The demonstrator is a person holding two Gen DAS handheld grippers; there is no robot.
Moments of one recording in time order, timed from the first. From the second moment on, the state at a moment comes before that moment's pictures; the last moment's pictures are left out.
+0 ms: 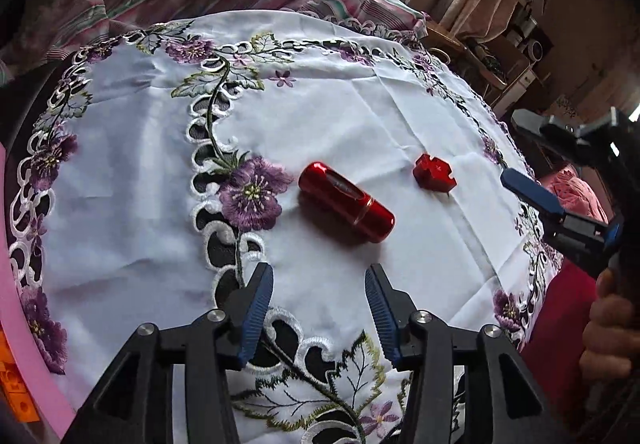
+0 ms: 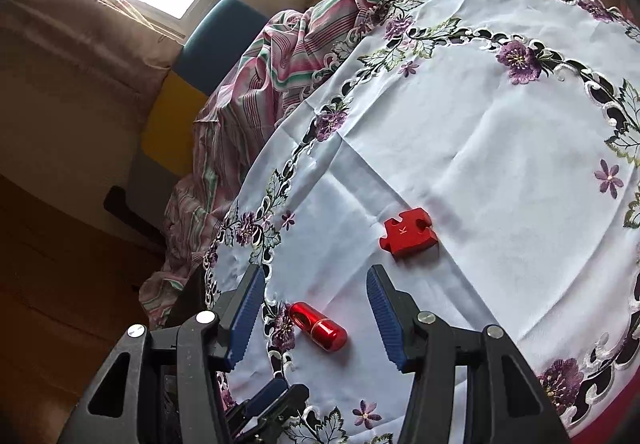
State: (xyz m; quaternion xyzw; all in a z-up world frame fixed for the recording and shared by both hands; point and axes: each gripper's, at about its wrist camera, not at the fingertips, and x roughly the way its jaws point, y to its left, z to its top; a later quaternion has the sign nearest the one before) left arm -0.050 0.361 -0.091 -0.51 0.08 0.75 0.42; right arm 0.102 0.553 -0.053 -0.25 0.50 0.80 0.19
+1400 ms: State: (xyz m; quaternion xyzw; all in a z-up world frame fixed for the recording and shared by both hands) left arm -0.021 0.314 -0.112 -0.46 0.13 0.77 0.42; right arm 0.034 0.587 -0.095 -0.43 0.38 0.75 0.34
